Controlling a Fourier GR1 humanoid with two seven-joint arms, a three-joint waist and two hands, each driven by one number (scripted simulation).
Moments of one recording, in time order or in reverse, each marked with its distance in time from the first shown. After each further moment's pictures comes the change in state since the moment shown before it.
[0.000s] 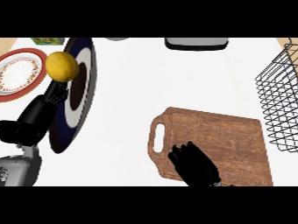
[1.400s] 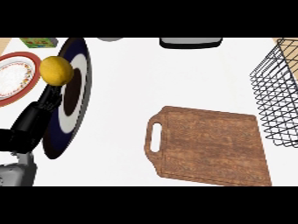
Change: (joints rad) left arm 0.057 -0.001 0.024 -0.019 -0.013 -0.001 -0.023; right arm 0.845 -0.044 -0.391 -0.687 -0.867 -0.321 -0.200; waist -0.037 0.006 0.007
